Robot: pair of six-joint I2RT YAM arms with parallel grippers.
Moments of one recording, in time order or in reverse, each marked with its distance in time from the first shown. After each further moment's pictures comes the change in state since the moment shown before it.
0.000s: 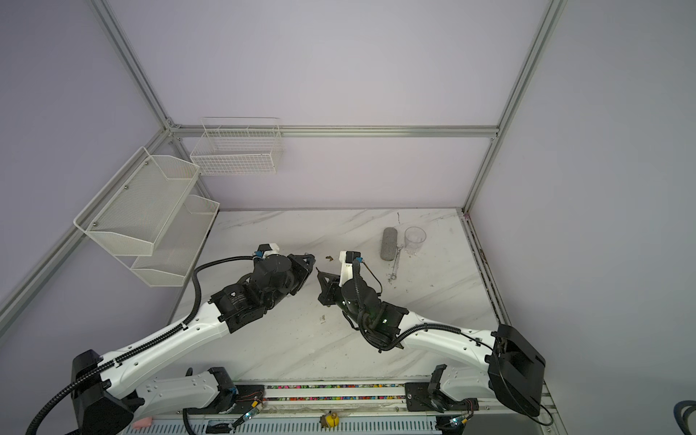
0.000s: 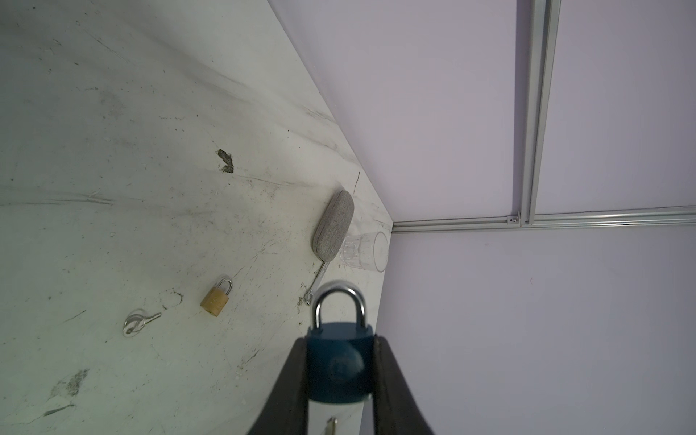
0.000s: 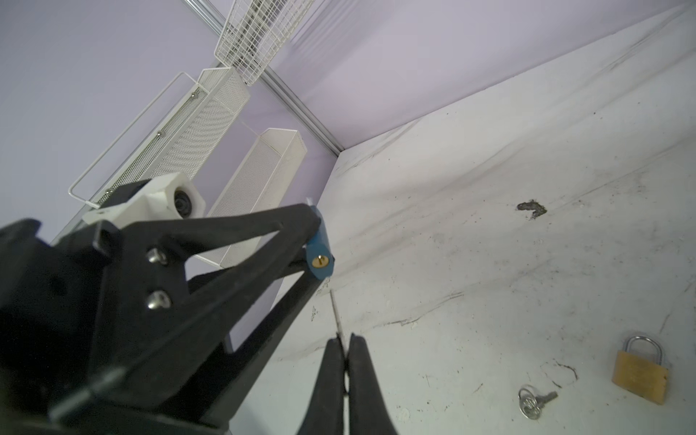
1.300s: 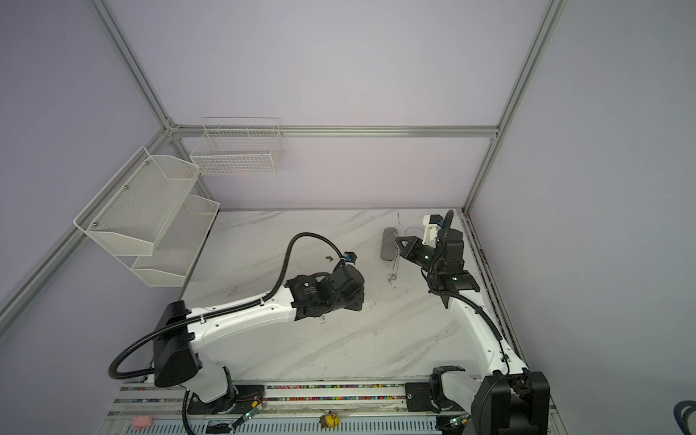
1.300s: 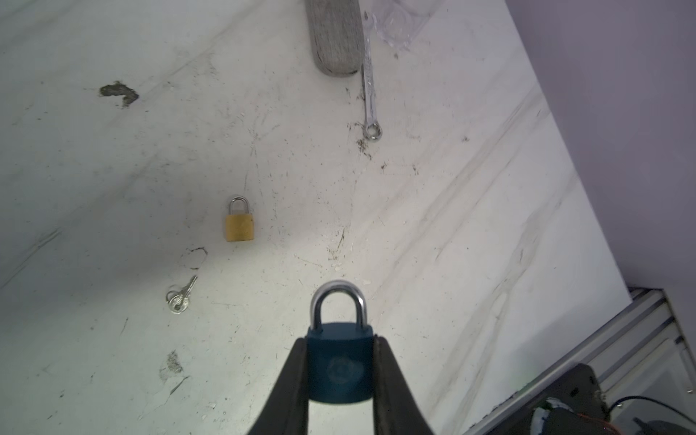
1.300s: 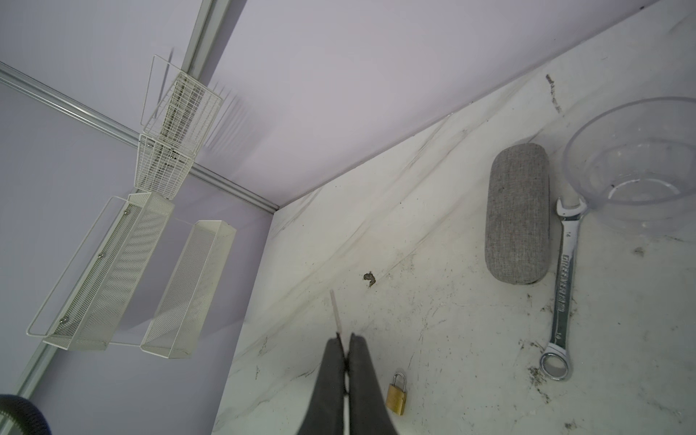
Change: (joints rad) left arm -0.243 0.405 0.332 -0.297 0.080 0.624; right arm -0.933 -0.152 0.088 -0.372 -0.799 -0.146
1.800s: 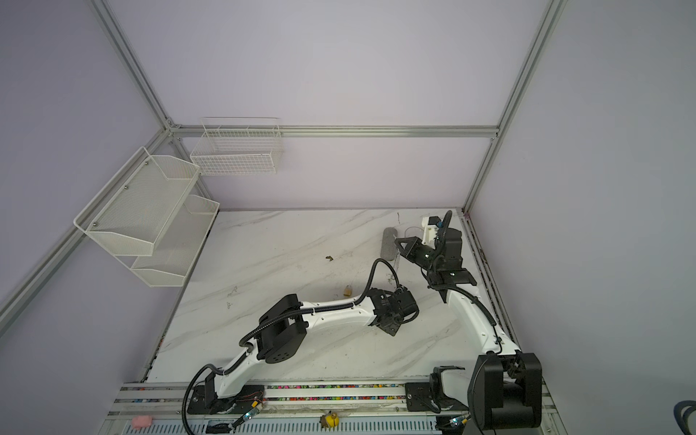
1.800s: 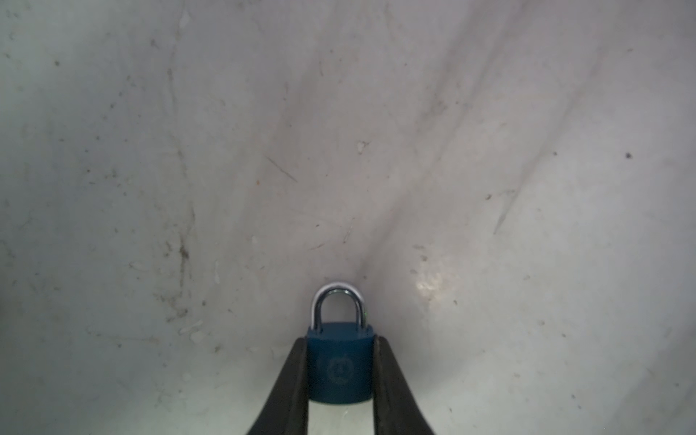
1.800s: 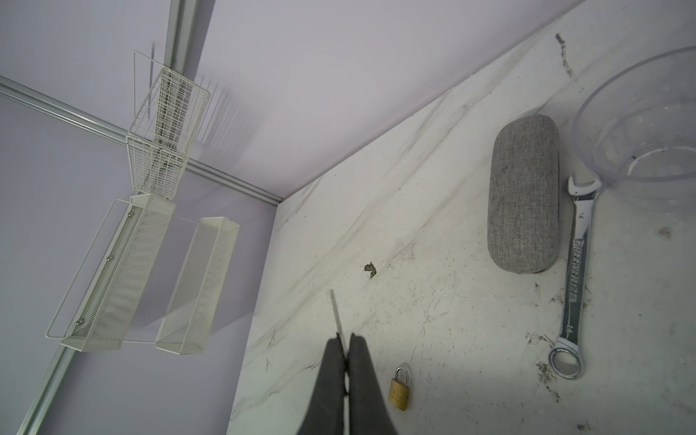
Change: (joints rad) left arm -0.129 0.769 0.605 -0.285 0.046 0.231; right arm -0.072 0.082 -0.014 0.057 -0.097 0.041
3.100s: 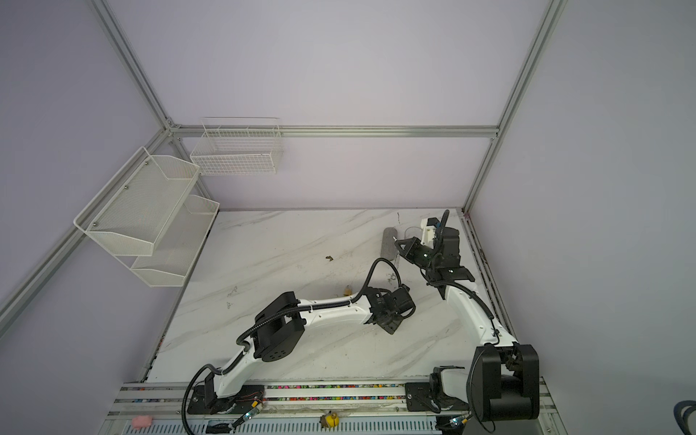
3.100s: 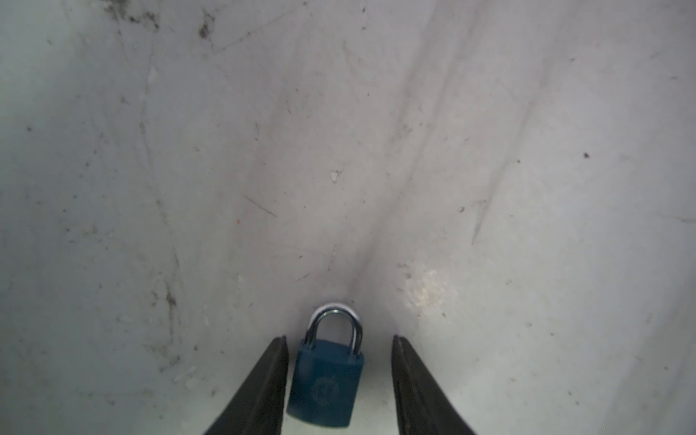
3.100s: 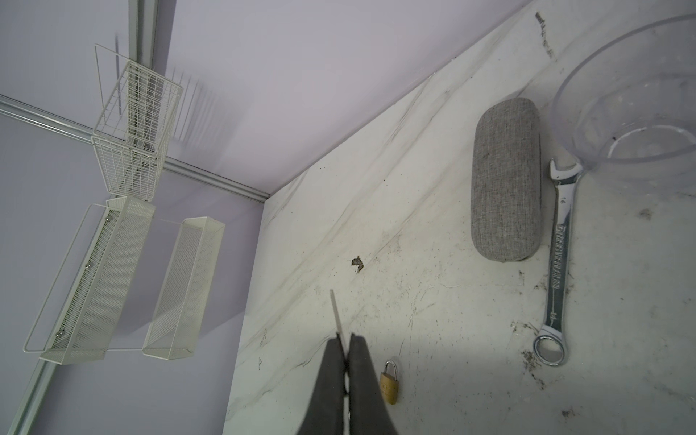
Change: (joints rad) left arm 0.010 -0.012 -0.050 0.100 0.047 0.121; right arm 0.003 0.053 0.015 -0.036 0.011 -0.006
